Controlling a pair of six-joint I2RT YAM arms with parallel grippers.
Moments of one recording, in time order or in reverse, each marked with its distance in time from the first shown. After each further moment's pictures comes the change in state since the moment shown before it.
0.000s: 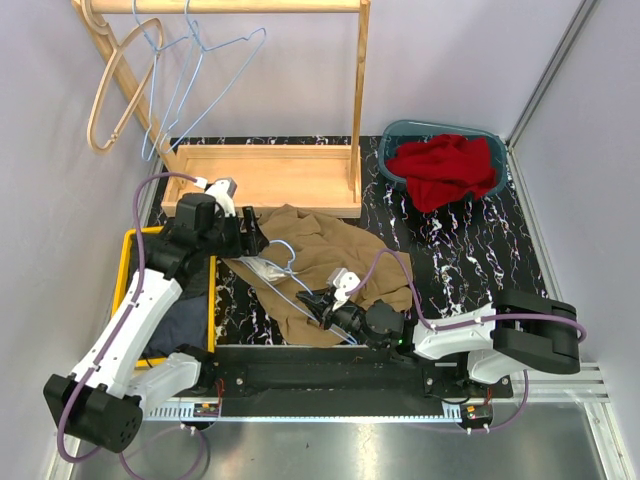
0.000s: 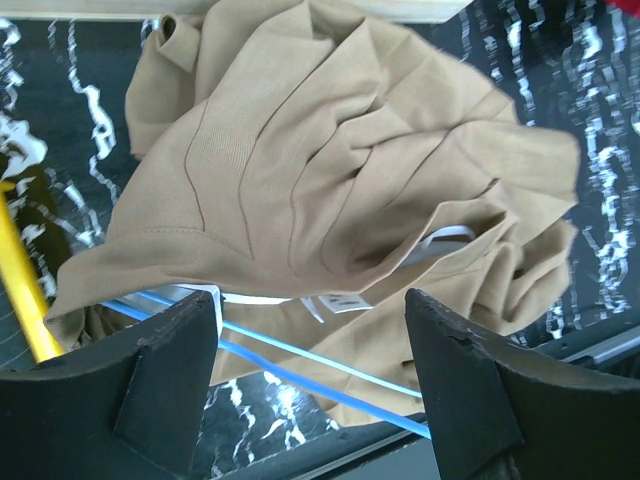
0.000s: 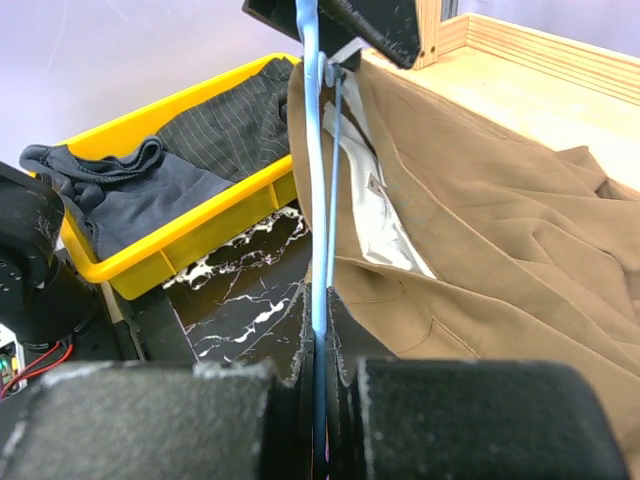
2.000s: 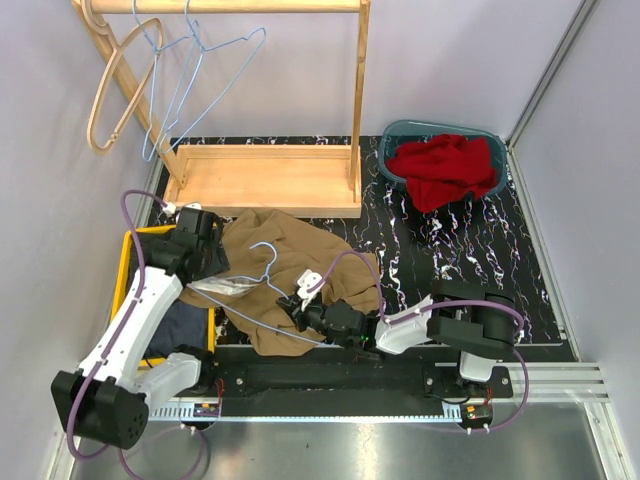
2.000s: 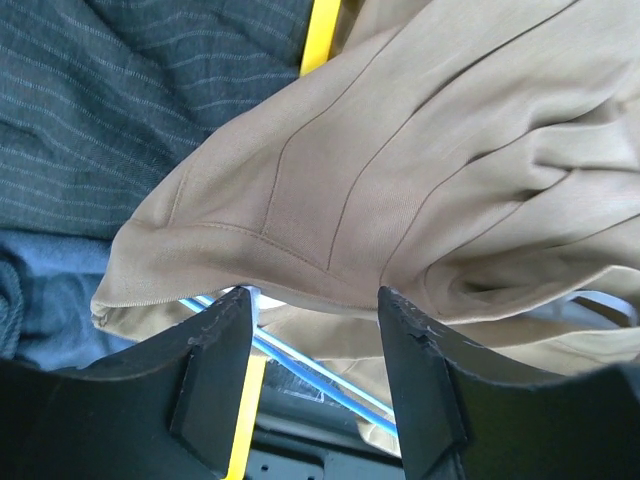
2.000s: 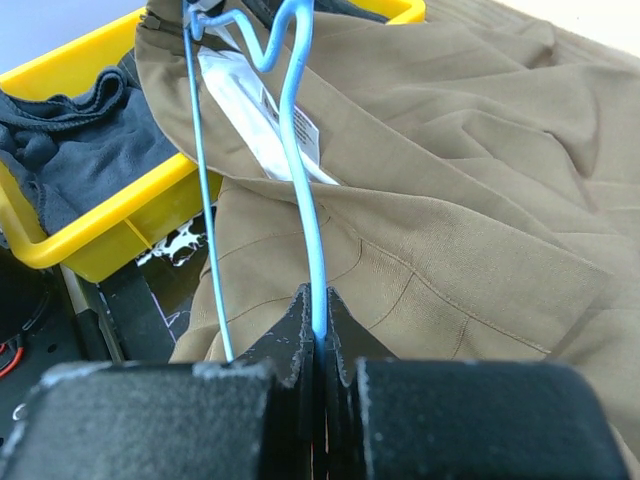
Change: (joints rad) left arm 0.076 0.004 -0.055 -0.282 -0.449 -0.150; right arm 0.003 0.333 0.181 -0.004 0.008 0.076
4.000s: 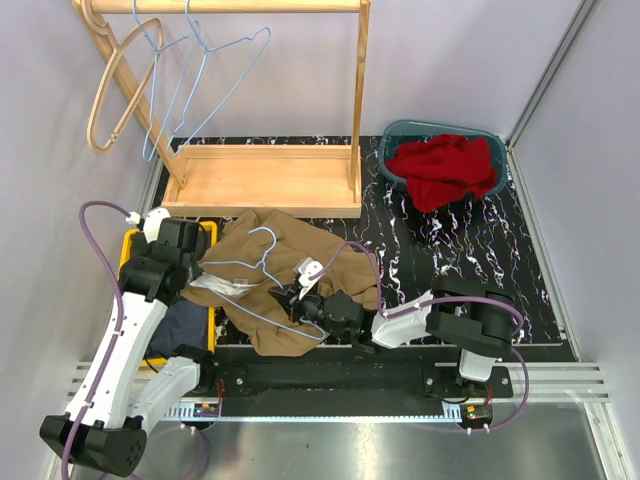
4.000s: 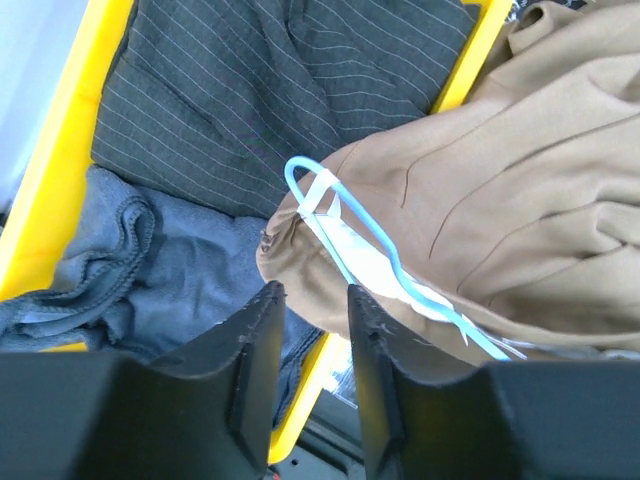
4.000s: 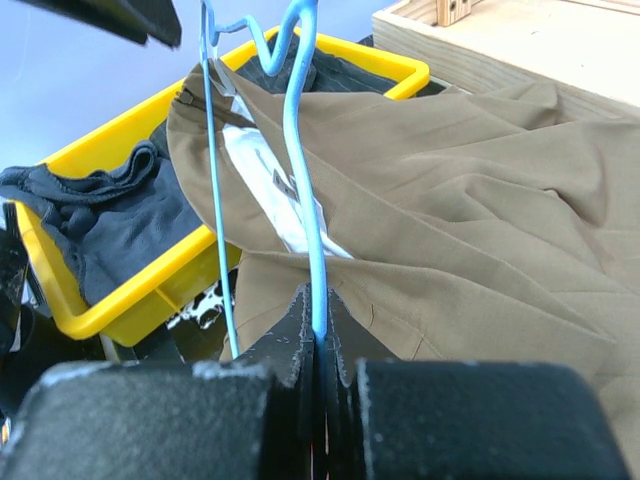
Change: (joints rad) left arm 0.018 -0.146 0.072 -0.177 -0.245 -0.105; right arm -0.037 0.011 0.051 0.051 -0.043 0.052
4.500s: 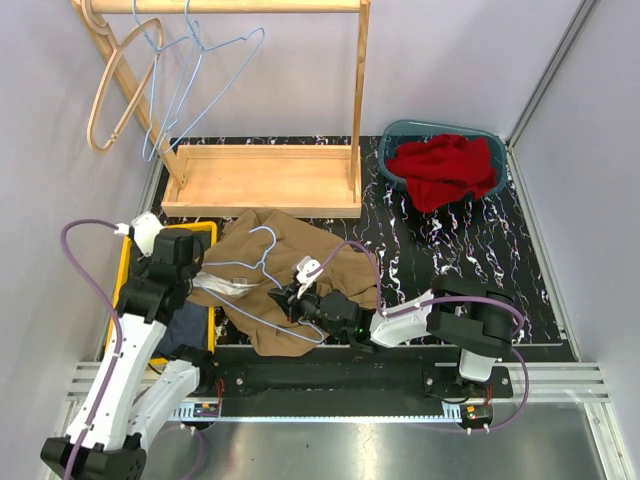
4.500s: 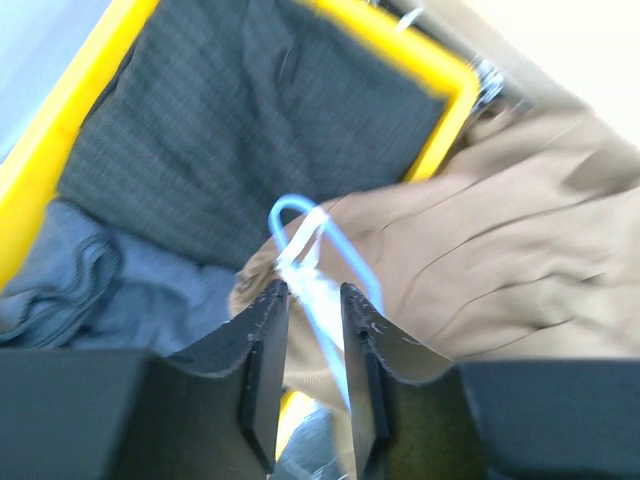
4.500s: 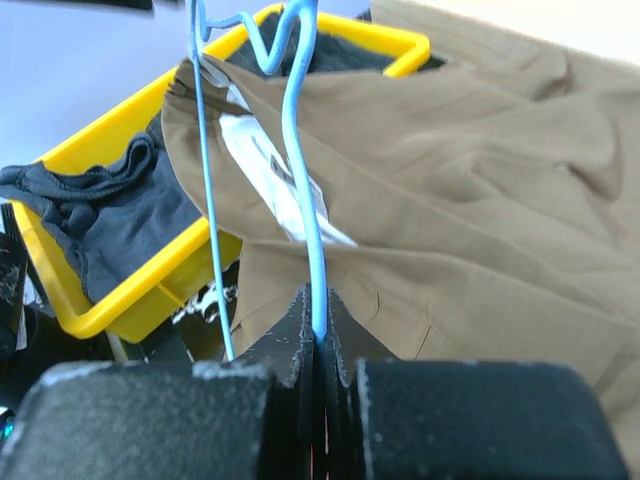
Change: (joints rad) left arm 0.000 -0.105 -0.138 0.194 -0.073 -0.053; right arm 0.000 0.000 0.030 -0.070 0.014 0.048
